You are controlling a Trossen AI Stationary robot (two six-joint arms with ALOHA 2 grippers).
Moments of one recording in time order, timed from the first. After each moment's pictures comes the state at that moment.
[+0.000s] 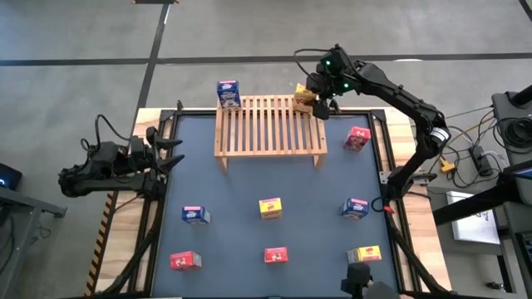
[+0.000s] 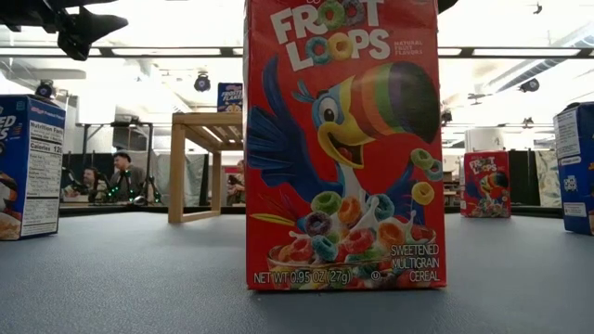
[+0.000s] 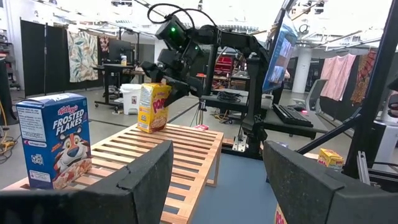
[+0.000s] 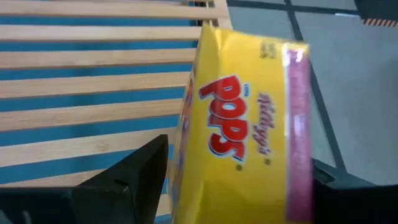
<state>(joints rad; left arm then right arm) 0.02 0.00 0.47 -0.34 -0.25 -0.07 -0.77 1.62 1.65 -0.86 -0.27 -0.64</state>
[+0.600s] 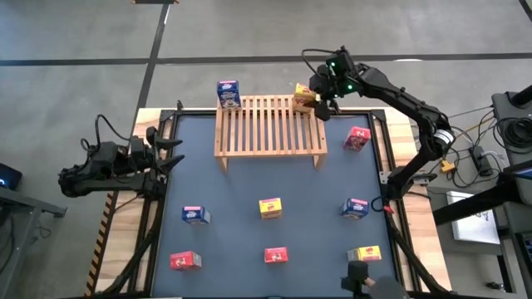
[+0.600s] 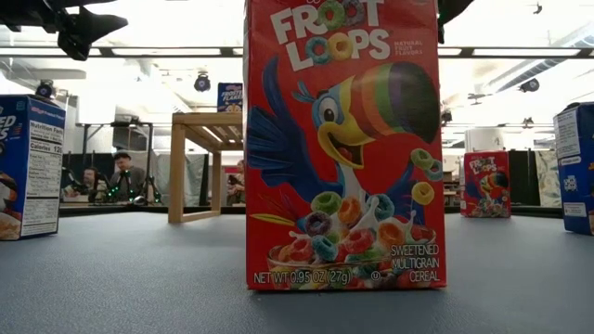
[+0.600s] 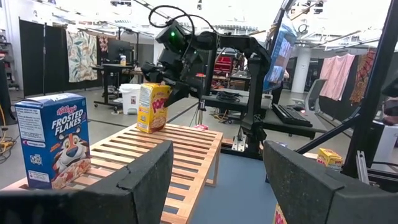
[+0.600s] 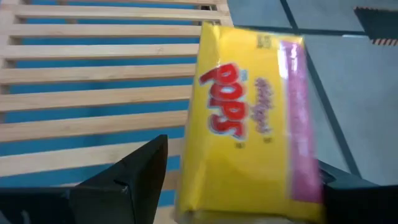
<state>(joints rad) 0.02 0.00 0.47 -0.34 -0.25 -0.07 -0.81 1.58 1.52 -0.71 -0.40 -0.63</state>
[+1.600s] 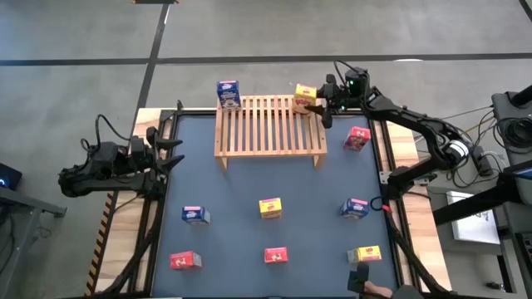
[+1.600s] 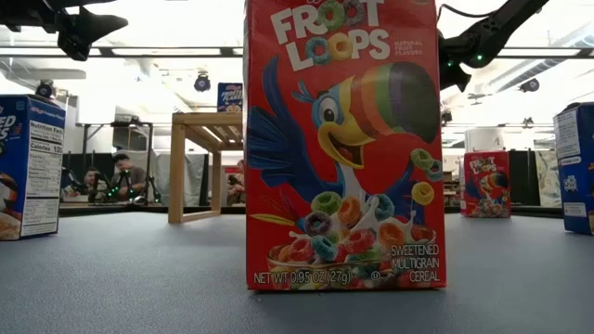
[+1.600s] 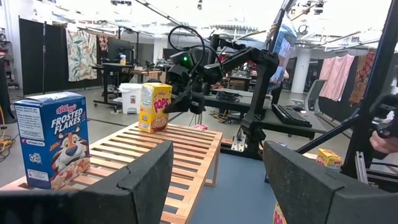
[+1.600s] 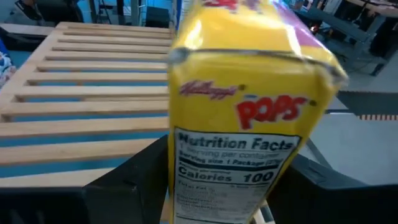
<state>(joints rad) 0.02 0.00 0.47 -0.34 -0.25 -0.07 -0.93 1.42 0.96 0.09 -0.69 -0.44</state>
